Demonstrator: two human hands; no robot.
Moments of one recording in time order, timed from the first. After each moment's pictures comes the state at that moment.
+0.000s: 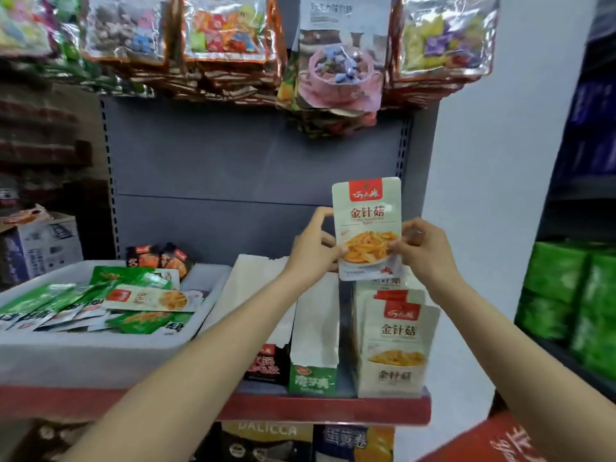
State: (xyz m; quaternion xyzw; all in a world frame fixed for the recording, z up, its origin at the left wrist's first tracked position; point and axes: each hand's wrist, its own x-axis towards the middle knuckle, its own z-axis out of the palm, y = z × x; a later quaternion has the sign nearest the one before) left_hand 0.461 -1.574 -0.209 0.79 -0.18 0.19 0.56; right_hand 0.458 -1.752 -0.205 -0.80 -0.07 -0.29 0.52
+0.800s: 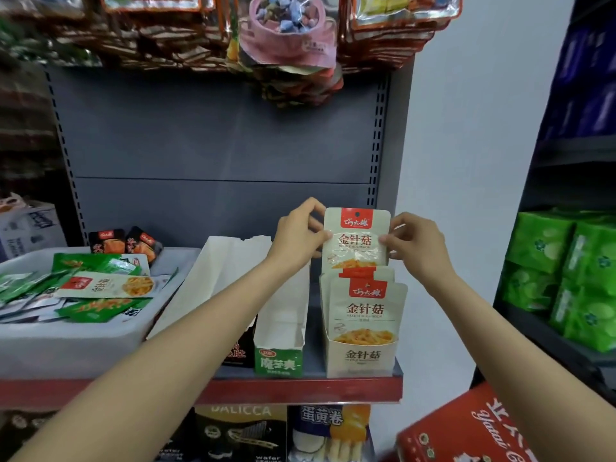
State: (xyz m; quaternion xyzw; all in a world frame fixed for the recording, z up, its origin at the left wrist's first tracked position) left_hand 0.482 -1.613 -0.225 0.82 -0.18 0.22 0.49; right_hand 0.471 -1.804 -0.234 -0.83 -0.07 -0.28 0.48
